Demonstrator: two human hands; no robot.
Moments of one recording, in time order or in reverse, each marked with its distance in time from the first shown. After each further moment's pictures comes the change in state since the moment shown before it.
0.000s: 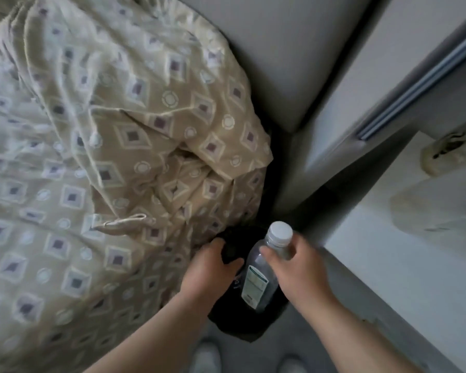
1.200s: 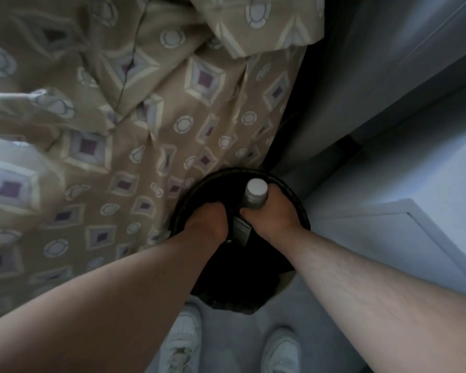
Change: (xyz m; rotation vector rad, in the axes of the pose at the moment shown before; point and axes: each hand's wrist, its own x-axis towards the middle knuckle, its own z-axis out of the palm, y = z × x) left_hand 0.117 -0.074 0.130 0.361 -0.268 -0.076; right_hand 0.117 0.124 0.116 -0.275 -0.182 0.086
